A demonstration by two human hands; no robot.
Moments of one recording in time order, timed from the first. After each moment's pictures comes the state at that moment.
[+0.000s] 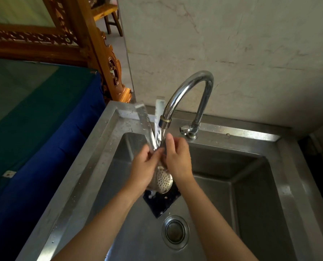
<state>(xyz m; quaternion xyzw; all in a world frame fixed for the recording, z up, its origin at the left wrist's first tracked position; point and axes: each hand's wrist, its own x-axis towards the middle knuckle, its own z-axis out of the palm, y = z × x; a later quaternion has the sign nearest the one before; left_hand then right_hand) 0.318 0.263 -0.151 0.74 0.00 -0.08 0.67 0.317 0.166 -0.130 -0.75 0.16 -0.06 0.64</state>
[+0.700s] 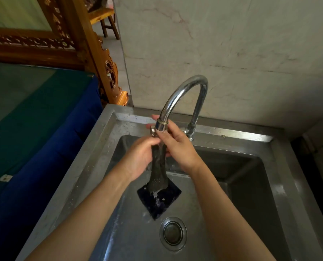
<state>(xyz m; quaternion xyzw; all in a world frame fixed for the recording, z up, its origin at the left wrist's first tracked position) 0.342 0.265 -0.105 0.52 -0.10 -0.25 0.81 0.331 0.139 -0.096 -0.67 -0.08 0.05 0.74</state>
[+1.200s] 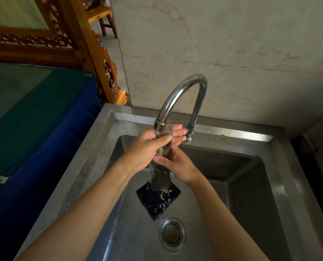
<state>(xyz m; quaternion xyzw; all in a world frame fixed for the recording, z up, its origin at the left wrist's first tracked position) 0.358 0.250 -0.106 0.56 -0.20 -0.24 0.77 0.322 0.127 -0.149 -0.69 -0.07 0.12 0.71</state>
